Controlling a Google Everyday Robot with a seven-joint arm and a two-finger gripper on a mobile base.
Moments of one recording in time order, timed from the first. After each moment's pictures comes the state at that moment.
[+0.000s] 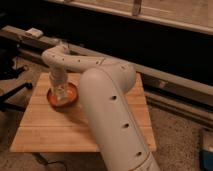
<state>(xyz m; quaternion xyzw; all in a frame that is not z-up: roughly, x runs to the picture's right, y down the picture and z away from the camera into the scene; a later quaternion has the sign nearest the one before) -0.278 0.015 0.862 -0.34 0.07 0.46 0.81</state>
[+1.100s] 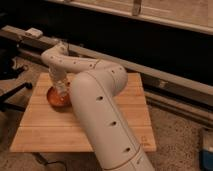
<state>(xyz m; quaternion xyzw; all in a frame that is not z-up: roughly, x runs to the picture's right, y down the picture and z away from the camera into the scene) -0.278 -0.026 0.910 -0.28 0.05 0.51 0.81</state>
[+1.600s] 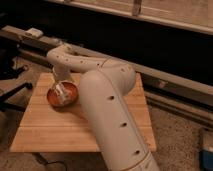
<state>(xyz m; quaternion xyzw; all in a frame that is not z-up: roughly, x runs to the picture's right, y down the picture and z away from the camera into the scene) -0.261 -0.024 0.897 -0.30 0.03 0.52 0.80</state>
